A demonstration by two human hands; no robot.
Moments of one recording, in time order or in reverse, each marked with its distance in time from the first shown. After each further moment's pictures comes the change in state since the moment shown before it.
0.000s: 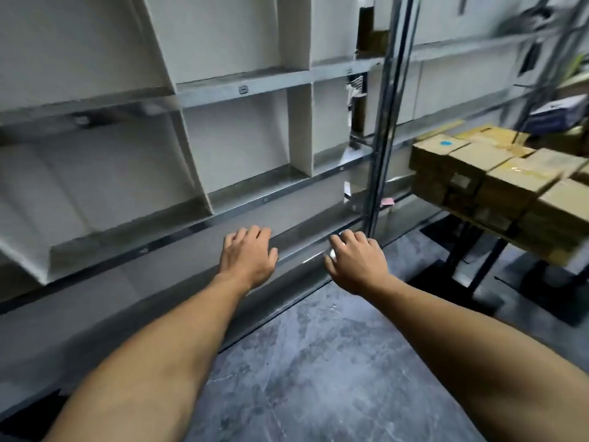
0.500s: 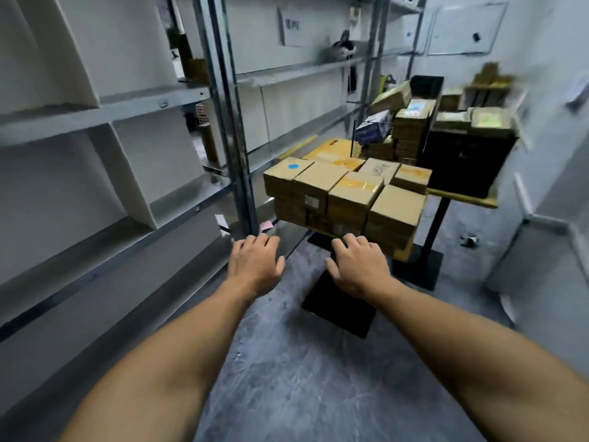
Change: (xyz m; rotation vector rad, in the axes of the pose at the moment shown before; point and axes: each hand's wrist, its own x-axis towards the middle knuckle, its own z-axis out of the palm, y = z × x) left_hand 0.167 0.328 0.041 -0.121 0.021 0.502; right_hand -0.025 0.319 -0.025 -0.141 -0.009 0.448
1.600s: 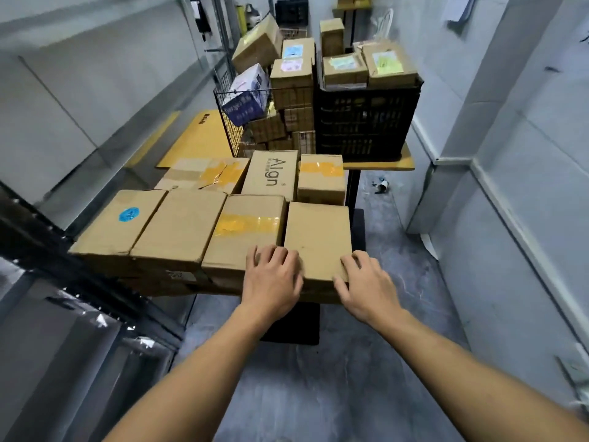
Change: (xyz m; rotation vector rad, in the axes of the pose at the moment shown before) left_hand 0.348 0.214 0.166 -0.077 -0.076 0.522; right_hand 0.160 0.278 0.137 0.211 -0.118 0.590
